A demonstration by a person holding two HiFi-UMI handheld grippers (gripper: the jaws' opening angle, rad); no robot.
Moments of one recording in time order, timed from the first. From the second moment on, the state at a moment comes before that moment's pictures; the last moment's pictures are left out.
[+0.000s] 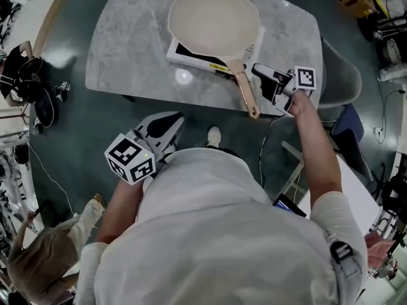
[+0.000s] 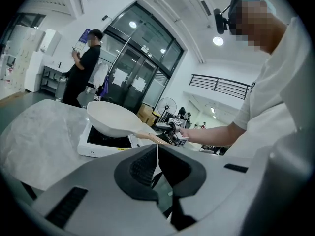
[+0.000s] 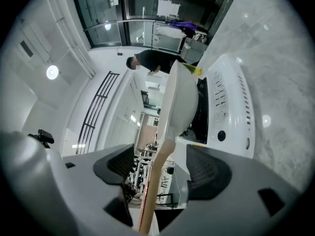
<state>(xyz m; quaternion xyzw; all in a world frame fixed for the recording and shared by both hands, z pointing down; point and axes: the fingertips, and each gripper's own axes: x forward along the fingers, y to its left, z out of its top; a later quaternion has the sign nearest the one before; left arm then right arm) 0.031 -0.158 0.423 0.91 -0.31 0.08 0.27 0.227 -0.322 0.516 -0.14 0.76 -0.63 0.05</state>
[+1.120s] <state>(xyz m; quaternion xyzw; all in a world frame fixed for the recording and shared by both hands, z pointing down) -0.034 -0.100 0.421 0.95 -0.18 0.09 0.24 0.170 -0.077 0.456 -0.43 0.82 -0.38 -0.03</state>
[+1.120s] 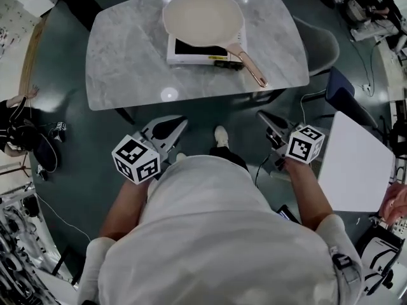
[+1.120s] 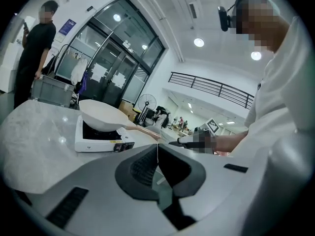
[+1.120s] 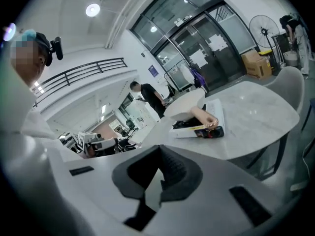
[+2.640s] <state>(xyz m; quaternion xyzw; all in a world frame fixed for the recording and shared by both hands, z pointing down) -0.145 -0.004 0.430 0.95 -0.19 0.08 0.24 0.037 0.009 0.447 -0.41 0.84 -0.34 -0.07</state>
